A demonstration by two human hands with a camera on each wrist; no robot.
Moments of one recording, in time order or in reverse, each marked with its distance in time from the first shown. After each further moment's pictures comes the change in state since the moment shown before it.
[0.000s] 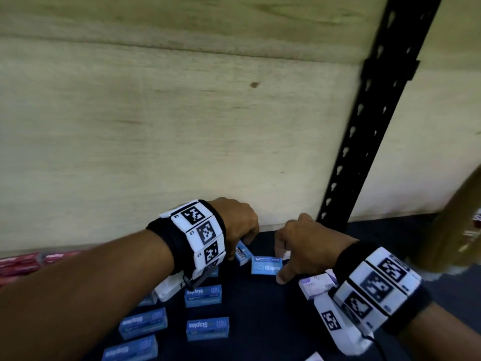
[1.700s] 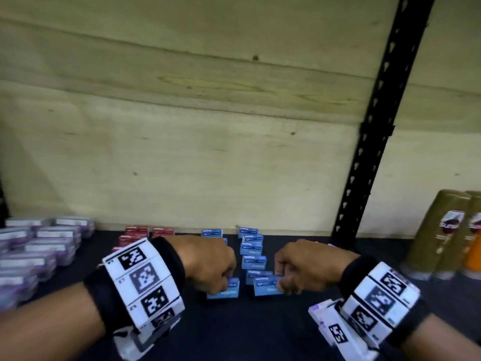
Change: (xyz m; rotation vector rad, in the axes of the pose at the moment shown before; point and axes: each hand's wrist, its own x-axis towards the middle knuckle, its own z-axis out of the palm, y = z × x) left_hand -0.227 0.059 0.064 -0.201 0.042 -0.227; right_hand -0.110 -0.106 0.006 0.107 0.019 -0.177
